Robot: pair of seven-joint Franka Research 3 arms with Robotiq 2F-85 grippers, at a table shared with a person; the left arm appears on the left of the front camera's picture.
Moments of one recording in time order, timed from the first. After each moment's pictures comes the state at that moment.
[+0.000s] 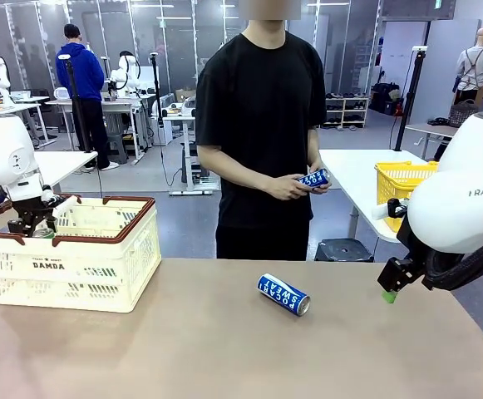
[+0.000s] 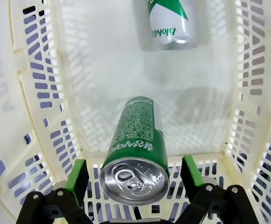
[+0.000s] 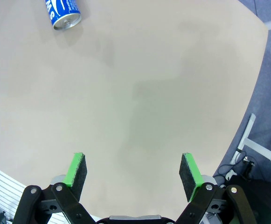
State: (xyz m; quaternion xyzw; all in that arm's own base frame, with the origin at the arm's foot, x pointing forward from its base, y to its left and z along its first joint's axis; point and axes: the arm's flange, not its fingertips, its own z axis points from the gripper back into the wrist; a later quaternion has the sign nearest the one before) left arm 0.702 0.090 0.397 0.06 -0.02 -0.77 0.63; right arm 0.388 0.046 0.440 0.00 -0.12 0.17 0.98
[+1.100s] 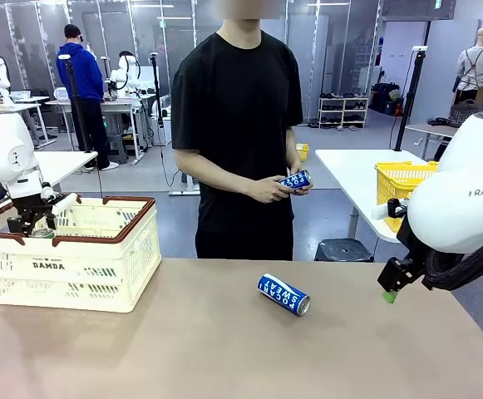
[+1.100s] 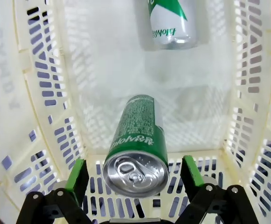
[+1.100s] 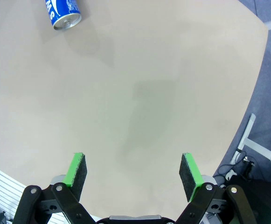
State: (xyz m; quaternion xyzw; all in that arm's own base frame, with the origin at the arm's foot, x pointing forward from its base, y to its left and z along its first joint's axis) left arm 0.700 0.088 0.408 0.06 -0.02 -0.77 0.63; right arm 0.388 0.046 0.440 0.00 -0.12 0.17 0.98
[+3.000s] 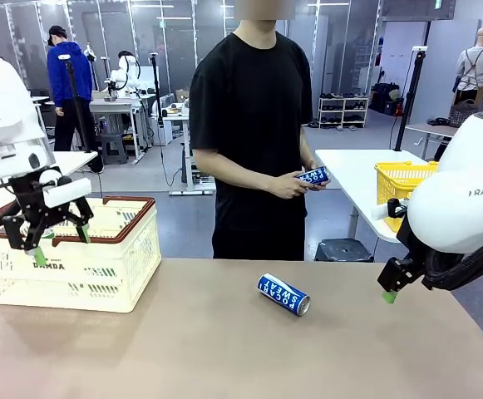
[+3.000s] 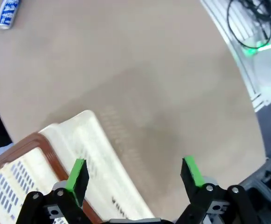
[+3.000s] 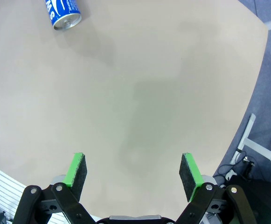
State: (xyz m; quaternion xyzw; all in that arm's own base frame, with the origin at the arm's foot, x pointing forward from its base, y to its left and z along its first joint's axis) left arm 0.486 -0.079 0.503 -0.08 -0.06 -0.87 0.47; right arm 0.388 0.046 0.441 0.00 -0.12 0.17 0.98
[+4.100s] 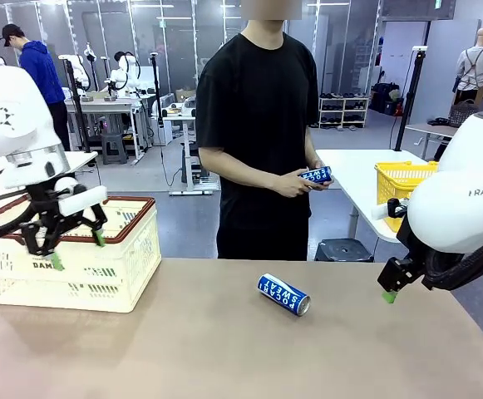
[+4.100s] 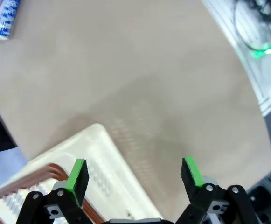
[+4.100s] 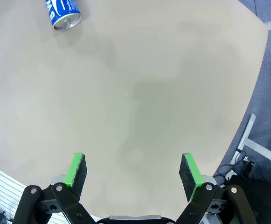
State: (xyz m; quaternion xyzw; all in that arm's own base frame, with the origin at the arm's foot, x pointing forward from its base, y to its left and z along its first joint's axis) left arm 0.480 -0.123 0.505 -0.06 -0.08 -0.88 0.46; right arm 0.388 0.046 0.441 0.00 -0.12 0.17 0.98
